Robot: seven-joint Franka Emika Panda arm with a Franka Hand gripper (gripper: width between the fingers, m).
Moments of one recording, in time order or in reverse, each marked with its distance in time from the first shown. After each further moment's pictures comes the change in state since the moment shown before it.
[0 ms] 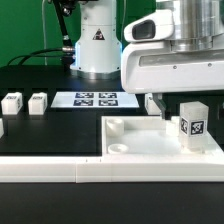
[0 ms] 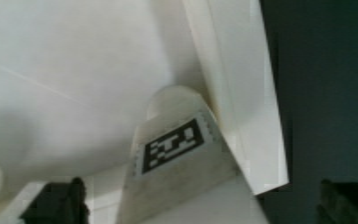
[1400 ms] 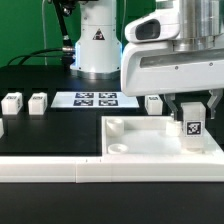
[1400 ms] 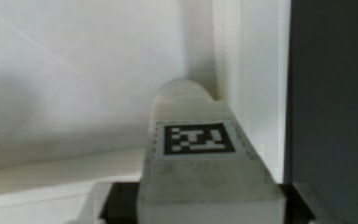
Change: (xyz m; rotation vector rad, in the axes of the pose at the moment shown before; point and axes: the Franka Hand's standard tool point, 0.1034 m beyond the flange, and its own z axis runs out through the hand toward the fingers) arm 0.001 0.003 0.001 -0.005 0.011 -0.008
